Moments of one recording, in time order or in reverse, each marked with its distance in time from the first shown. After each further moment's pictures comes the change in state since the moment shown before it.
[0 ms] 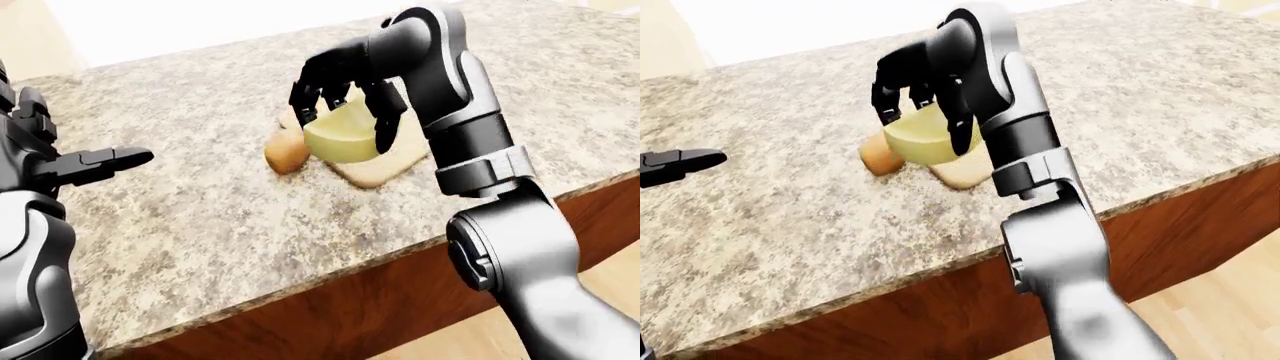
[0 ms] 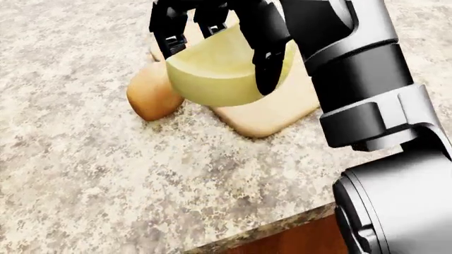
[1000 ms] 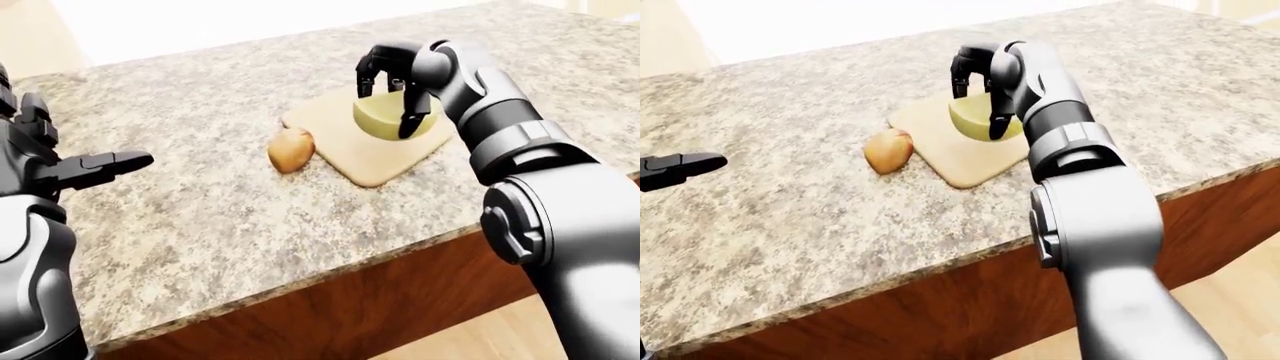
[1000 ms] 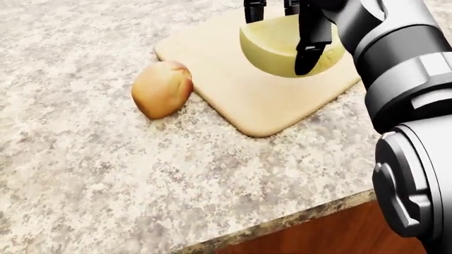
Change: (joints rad) left arm 0.017 -0.006 0.006 -0.002 -0.001 -0.002 -0.002; right arm -0.147 -0.132 -0.067 0.671 -0.304 -0.011 -0.784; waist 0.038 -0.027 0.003
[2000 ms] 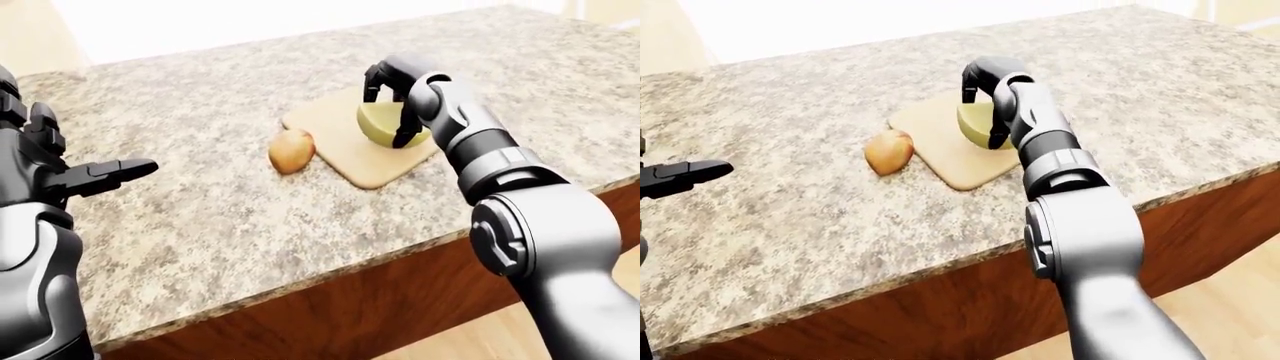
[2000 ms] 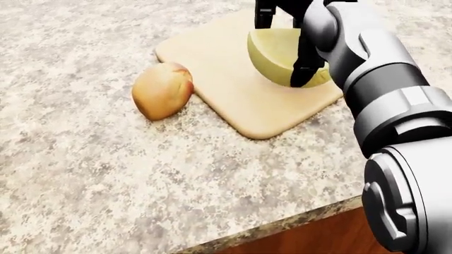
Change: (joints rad) left arm 0.029 -0.027 0.000 0.001 0.006 -0.023 -0.005; right arm 0.106 0.033 -0.059 0.016 -0.072 0.072 -0.308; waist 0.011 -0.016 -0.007
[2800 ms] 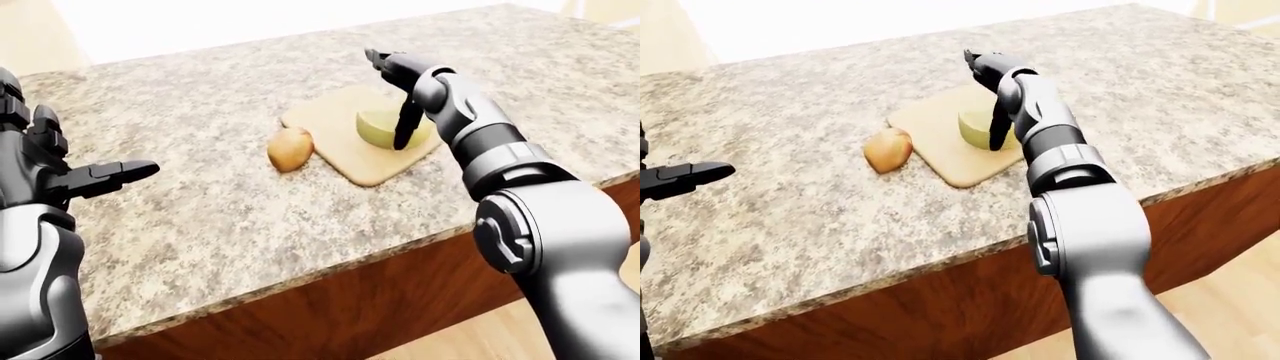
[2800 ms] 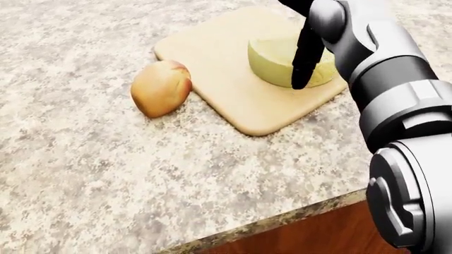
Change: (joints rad) left arm 0.004 -0.006 0.000 0.001 0.003 0.001 -0.002; right arm -0.017 -0.015 -0.013 -0.009 0.015 0.015 0.110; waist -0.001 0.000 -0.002
